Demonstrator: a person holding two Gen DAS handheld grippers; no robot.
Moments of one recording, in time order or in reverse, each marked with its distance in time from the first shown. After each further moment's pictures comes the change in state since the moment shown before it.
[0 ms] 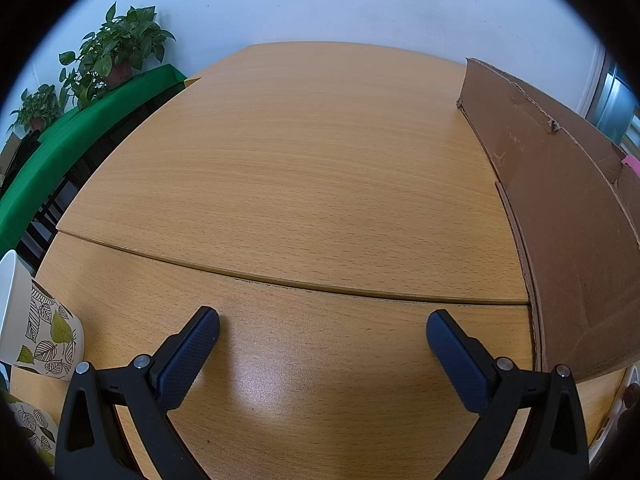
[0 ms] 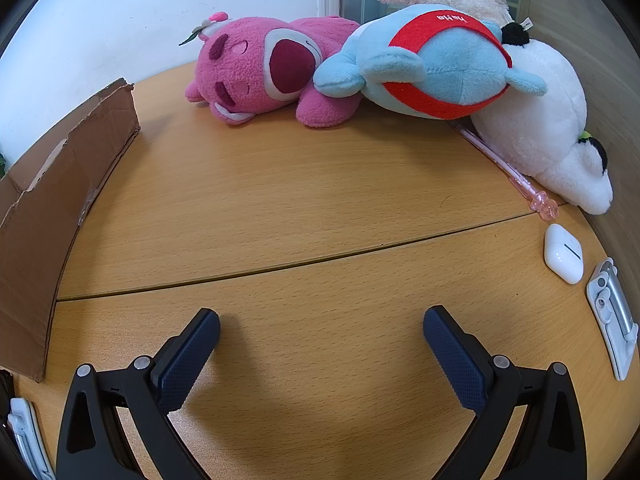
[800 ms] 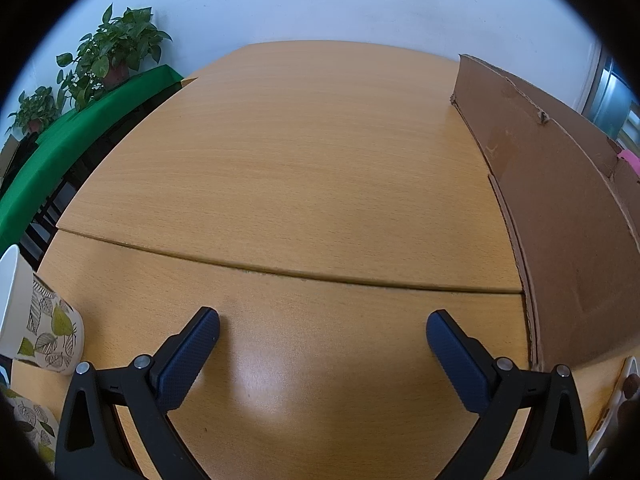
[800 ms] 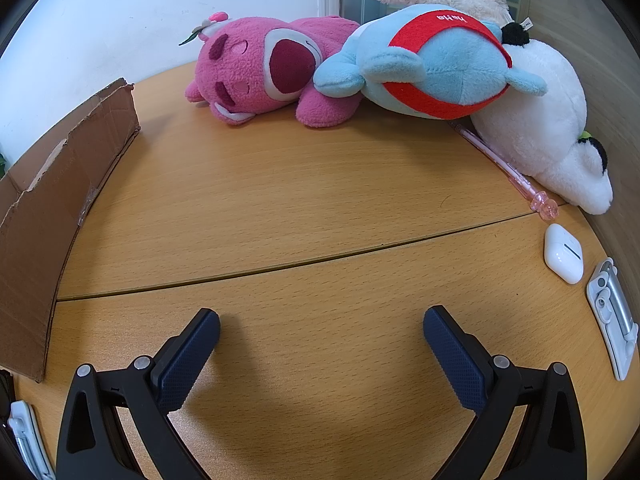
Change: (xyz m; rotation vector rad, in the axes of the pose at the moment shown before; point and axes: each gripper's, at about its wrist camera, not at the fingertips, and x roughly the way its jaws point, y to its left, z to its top) left arm -0.007 -0.003 -0.007 0.011 0.007 -0.007; right arm 0.000 0.000 0.000 0.001 0.000 -0.001
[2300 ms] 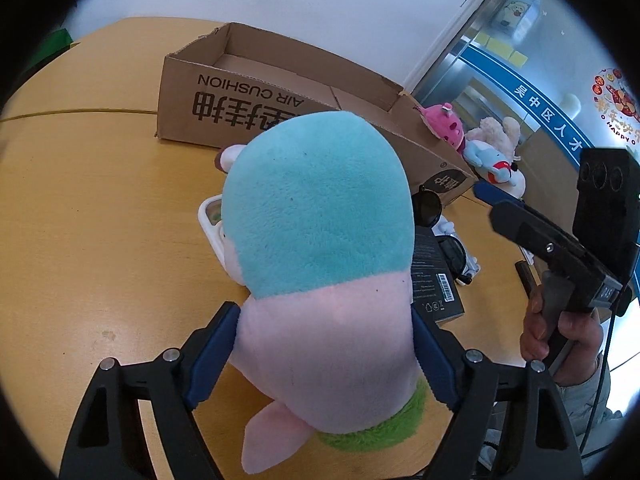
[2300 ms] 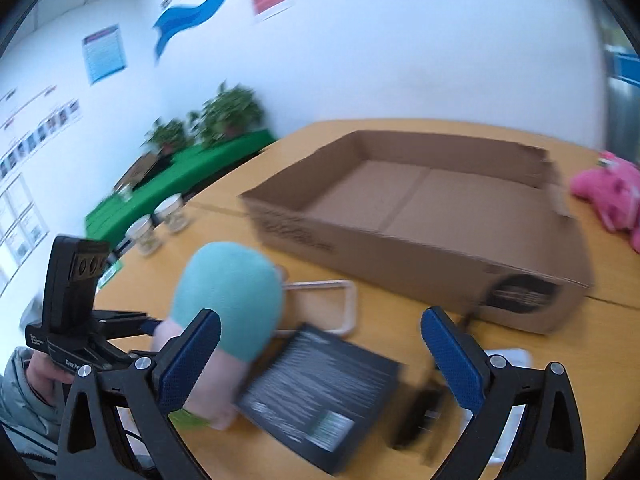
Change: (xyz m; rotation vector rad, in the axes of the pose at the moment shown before) left arm -0.173 -0.145 -0.157 0.039 0.068 -0.586; right arm -0.231 0.330 -0.132 -0.485 -0.166 0.726
